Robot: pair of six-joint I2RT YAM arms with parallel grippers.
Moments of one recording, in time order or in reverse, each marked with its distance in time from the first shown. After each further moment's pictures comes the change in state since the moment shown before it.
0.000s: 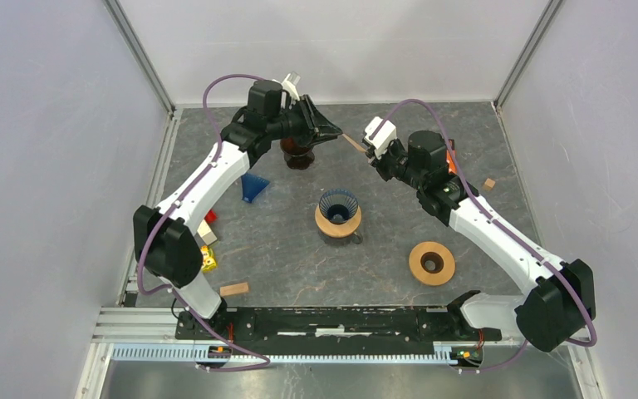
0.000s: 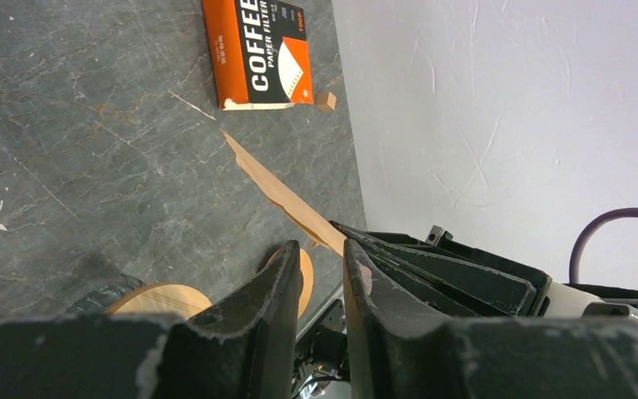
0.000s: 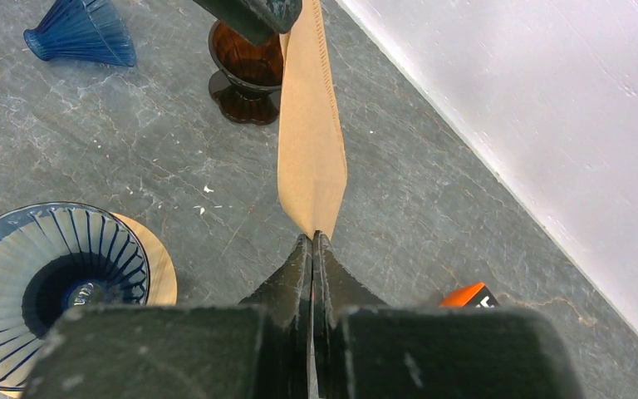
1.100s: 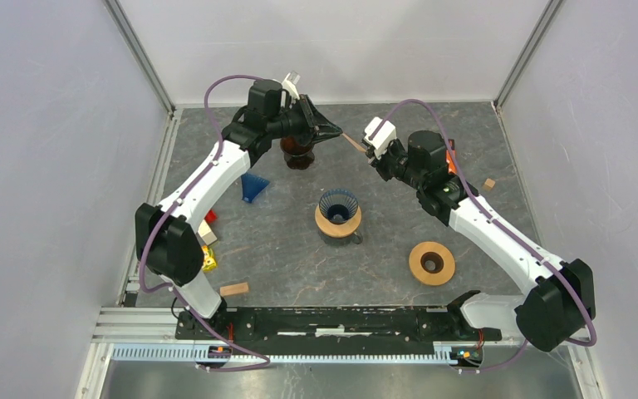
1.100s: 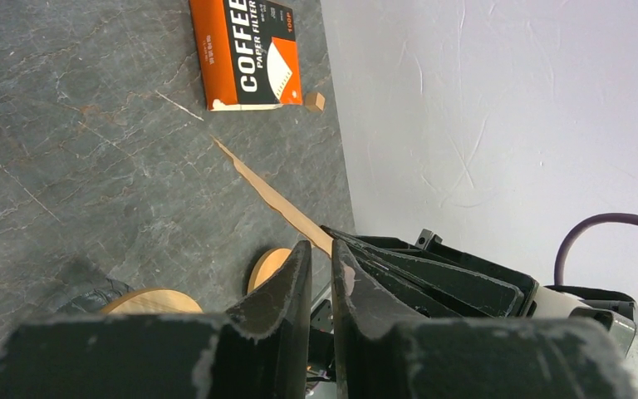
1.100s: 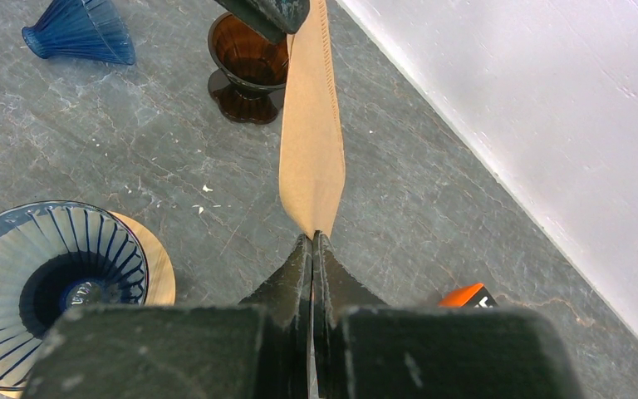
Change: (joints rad) left arm 0.009 0.014 0.000 0.030 0.025 -0.034; right arm 0.000 0.002 0.000 0.000 0.000 -0.006
